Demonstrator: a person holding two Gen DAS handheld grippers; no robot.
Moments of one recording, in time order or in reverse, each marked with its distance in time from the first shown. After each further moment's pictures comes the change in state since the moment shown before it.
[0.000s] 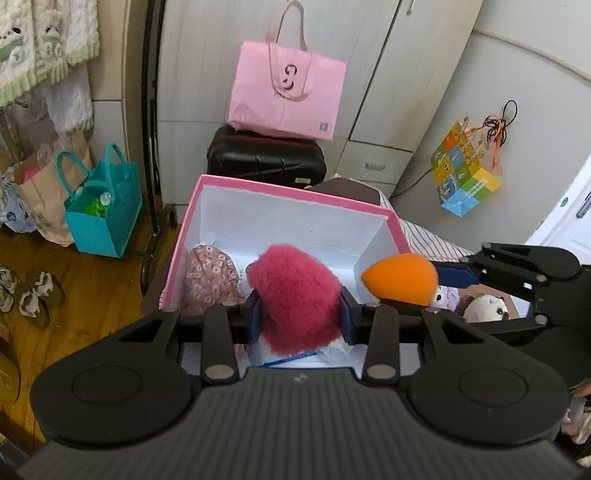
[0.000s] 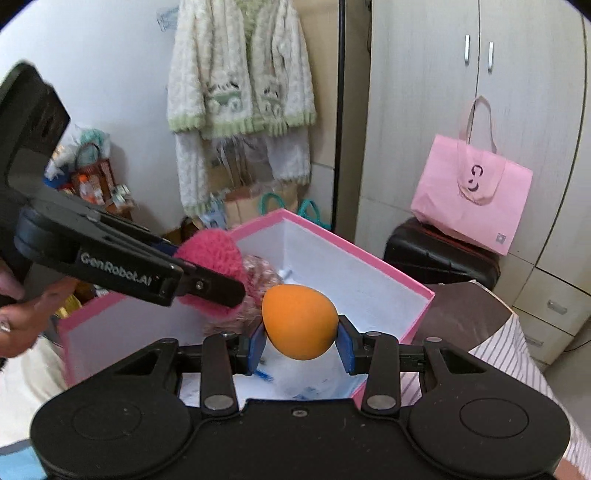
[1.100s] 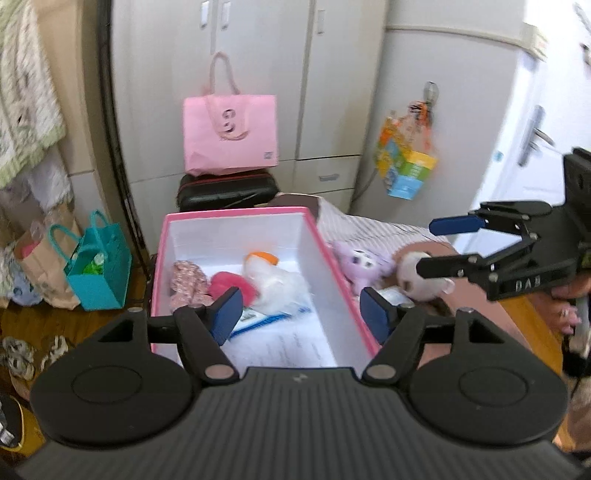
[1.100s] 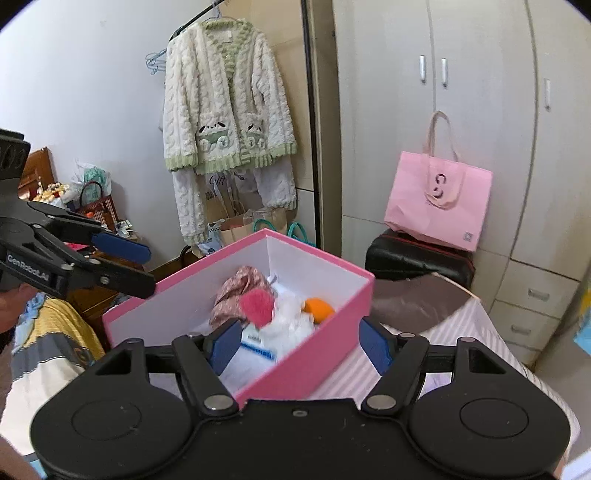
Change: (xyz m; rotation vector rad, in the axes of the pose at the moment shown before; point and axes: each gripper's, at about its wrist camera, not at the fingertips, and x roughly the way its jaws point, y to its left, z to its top) left arm -0.127 -0.068 -0.049 0.269 -0.095 -0.049; right arm -0.131 -0.027 -0.047 0.116 -0.112 0.017
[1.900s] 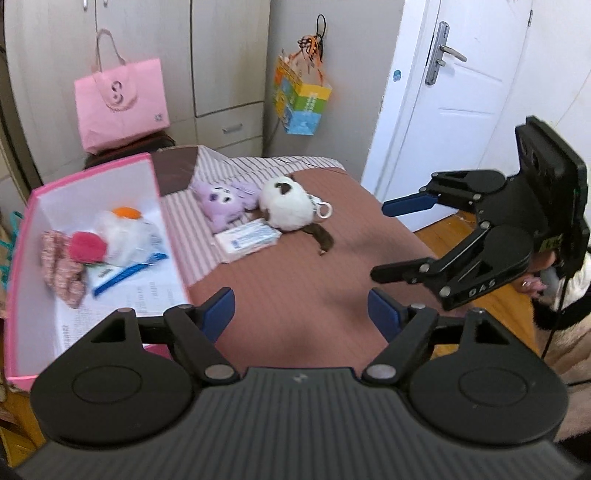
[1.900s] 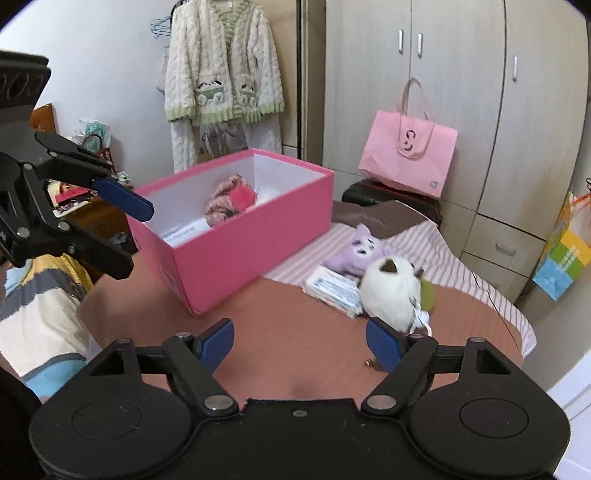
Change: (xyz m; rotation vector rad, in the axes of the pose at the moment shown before) left arm 0.028 -0.133 -0.045 0.144 0.160 -0.200; right arm -0.080 -0.020 -0.114 -0.048 0.098 -0.068
